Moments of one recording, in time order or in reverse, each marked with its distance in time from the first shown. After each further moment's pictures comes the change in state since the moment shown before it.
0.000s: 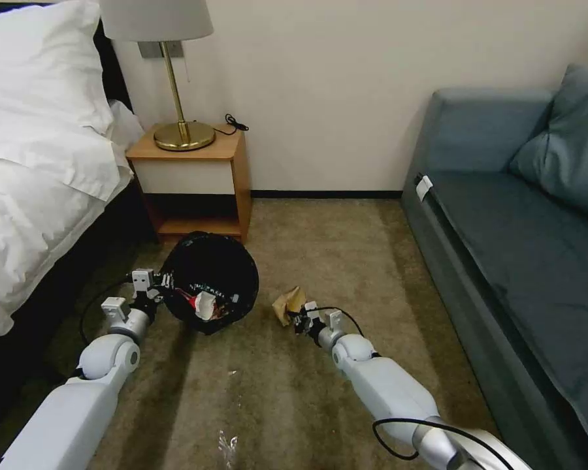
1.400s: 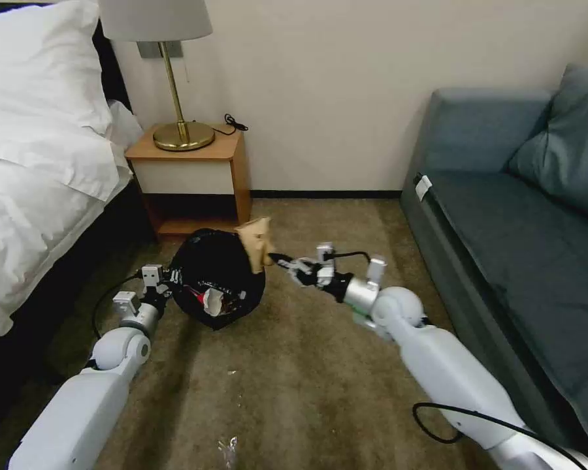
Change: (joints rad) left arm -0.069 -0.015 0.059 0.046 -0.020 -0.001 -0.009; right arm -0.031 -0.196 0.018 0.633 0.433 -0.202 -0.397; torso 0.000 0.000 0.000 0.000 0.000
